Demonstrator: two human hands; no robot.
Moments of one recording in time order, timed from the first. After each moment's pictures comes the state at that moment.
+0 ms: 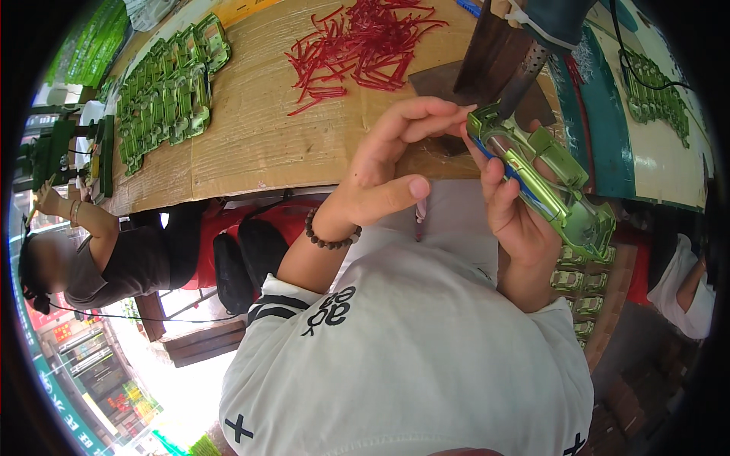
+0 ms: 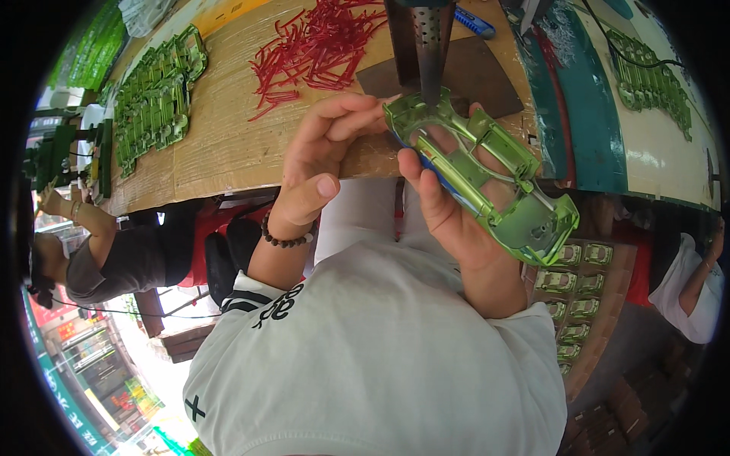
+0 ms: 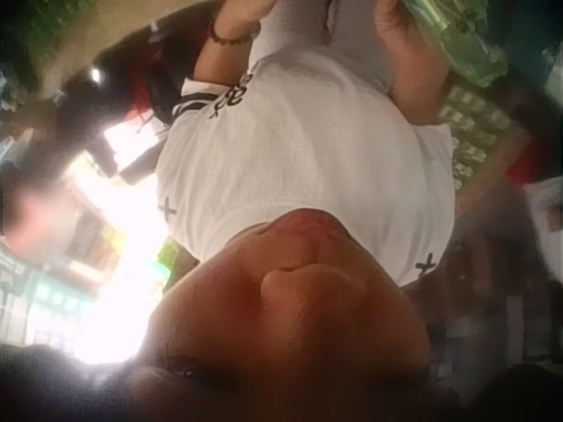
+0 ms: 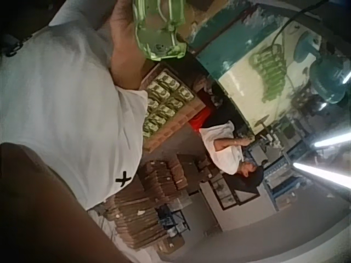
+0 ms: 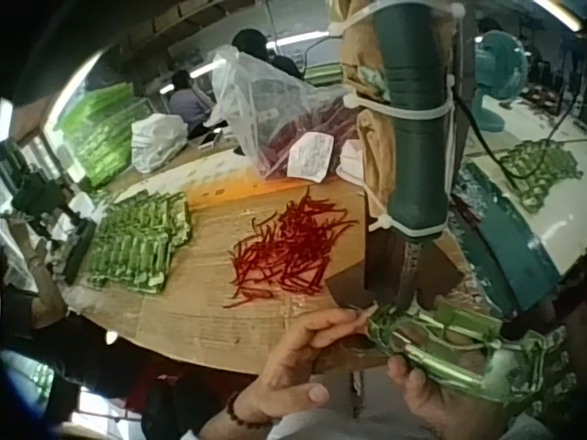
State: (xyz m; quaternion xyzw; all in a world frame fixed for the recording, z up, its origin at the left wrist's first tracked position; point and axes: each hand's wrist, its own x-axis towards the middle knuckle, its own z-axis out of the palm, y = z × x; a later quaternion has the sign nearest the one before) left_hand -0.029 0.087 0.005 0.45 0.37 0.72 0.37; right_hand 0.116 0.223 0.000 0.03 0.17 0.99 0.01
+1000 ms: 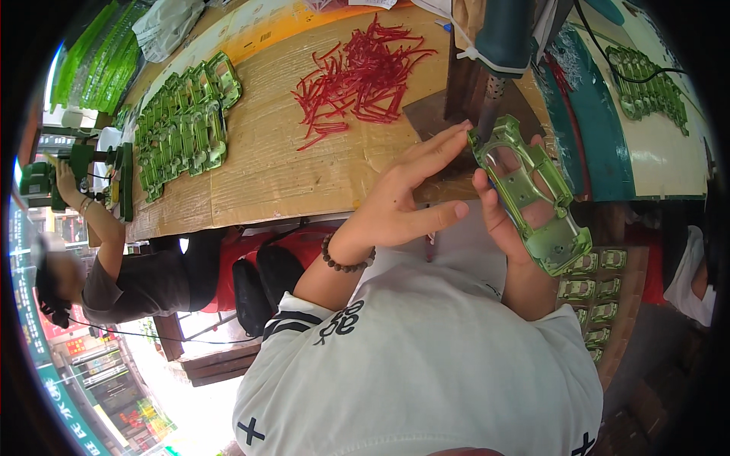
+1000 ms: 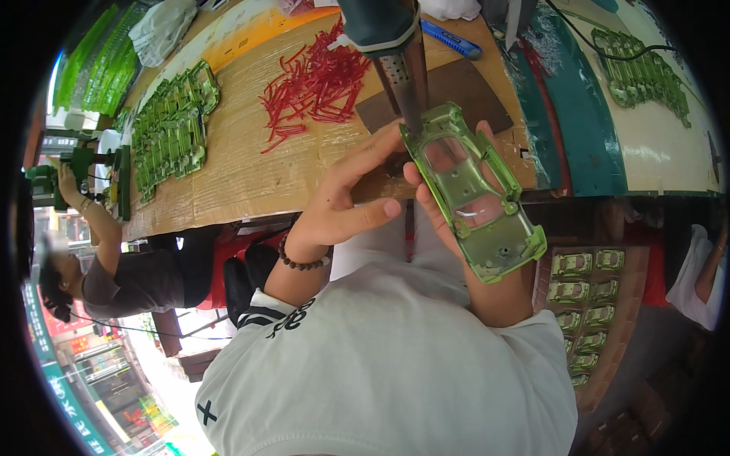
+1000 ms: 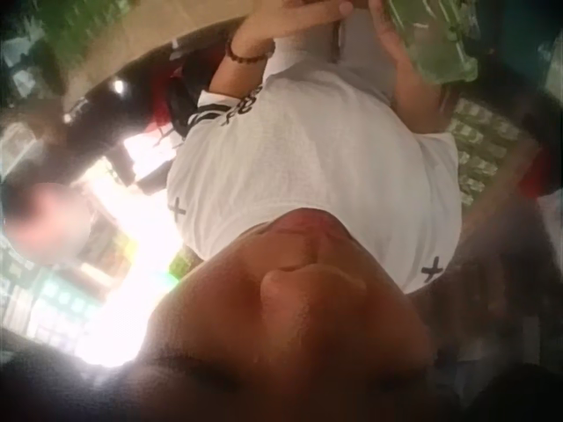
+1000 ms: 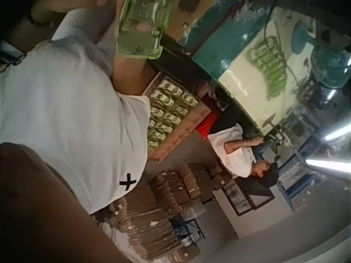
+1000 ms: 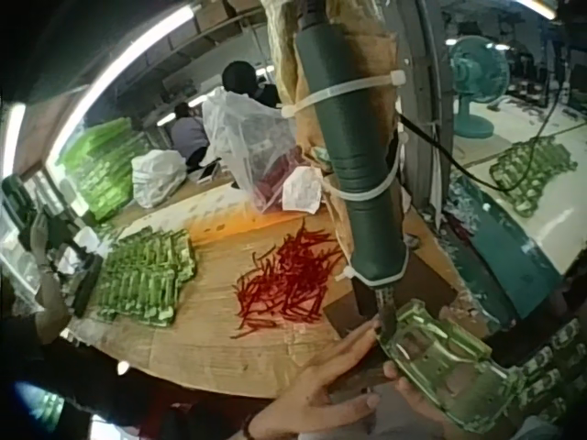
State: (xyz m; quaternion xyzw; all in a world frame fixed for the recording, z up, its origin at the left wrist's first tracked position) left_hand -0.028 0.101 0.010 0.55 0.54 0.57 0.28; right_hand 0.107 0.231 0.001 0.10 0.08 0.99 0.04
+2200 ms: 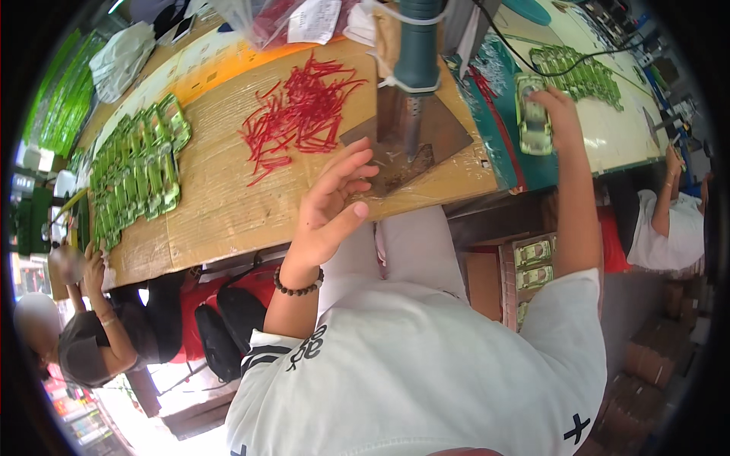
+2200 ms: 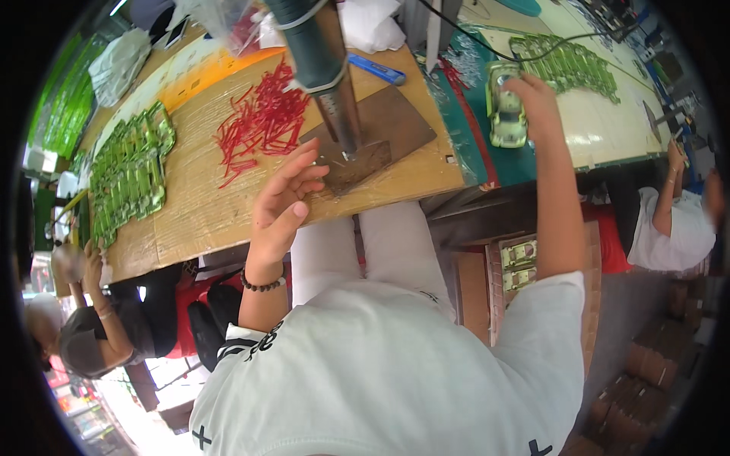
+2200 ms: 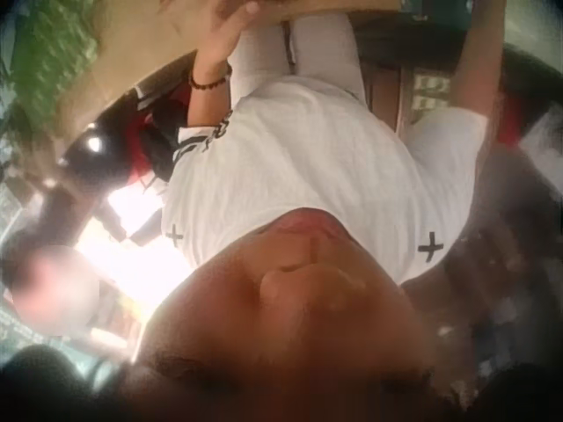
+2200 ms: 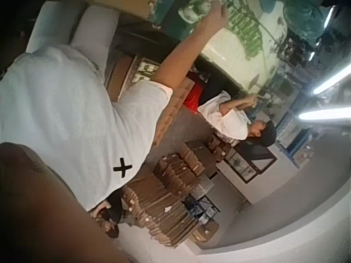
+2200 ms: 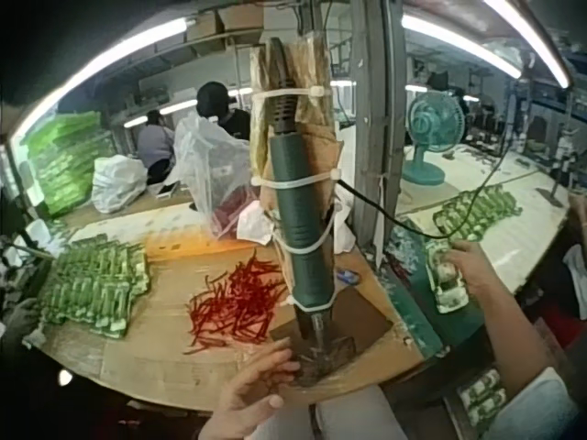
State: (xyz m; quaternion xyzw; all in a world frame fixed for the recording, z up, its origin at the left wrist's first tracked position) left_hand -0.031 0.086 0.004 0.43 0.46 0.71 0.32; right_hand 0.142 0.435 0.030 -0.37 -0.64 0.58 0.35
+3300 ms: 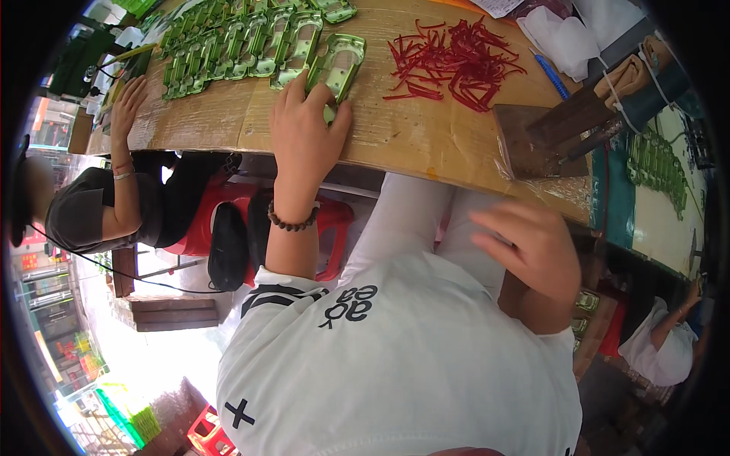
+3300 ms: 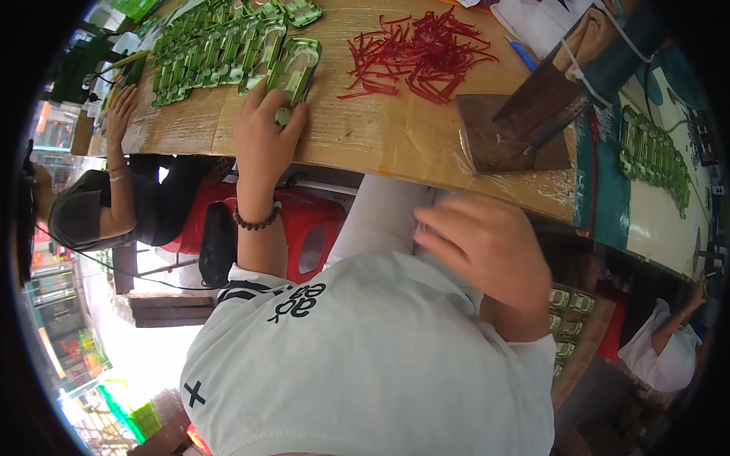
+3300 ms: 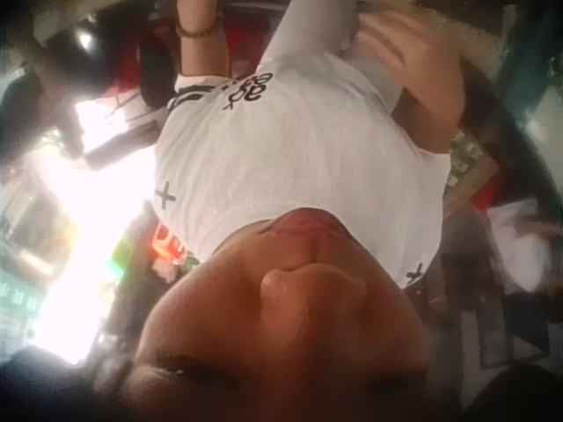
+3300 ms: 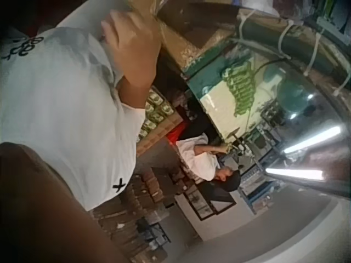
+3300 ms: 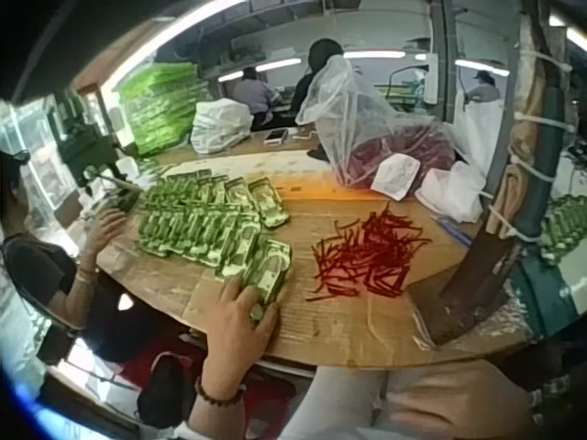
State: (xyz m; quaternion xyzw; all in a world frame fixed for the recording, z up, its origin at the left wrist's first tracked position) left_hand -0.115 -0.032 0.001 0.30 0.88 0.23 -0.29; right_hand 0.093 0.178 0.064 0.14 -0.94 0.29 0.10
